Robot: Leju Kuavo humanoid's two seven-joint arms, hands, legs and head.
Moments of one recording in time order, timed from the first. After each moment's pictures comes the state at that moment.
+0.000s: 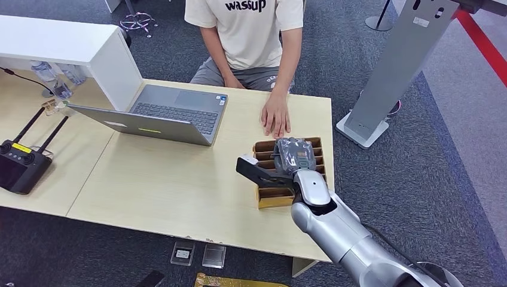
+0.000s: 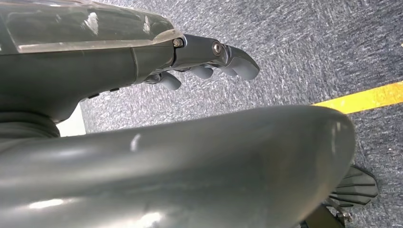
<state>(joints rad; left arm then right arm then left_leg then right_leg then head) -0.15 0.11 -1.34 -0.20 1.23 0.08 0.12 -0.76 0.12 0.96 -0.84 0.85 -0.21 0.39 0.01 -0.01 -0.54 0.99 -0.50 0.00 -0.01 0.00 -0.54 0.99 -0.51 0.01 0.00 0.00</state>
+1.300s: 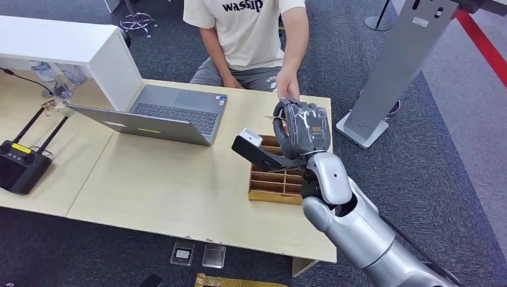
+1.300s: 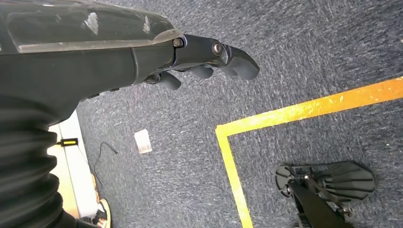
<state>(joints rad) -0.13 0.11 -1.34 -0.20 1.25 0.07 0.07 -0.73 0.01 0.89 -1.33 0.94 -0.25 0.40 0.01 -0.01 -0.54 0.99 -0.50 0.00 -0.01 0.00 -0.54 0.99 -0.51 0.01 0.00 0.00</state>
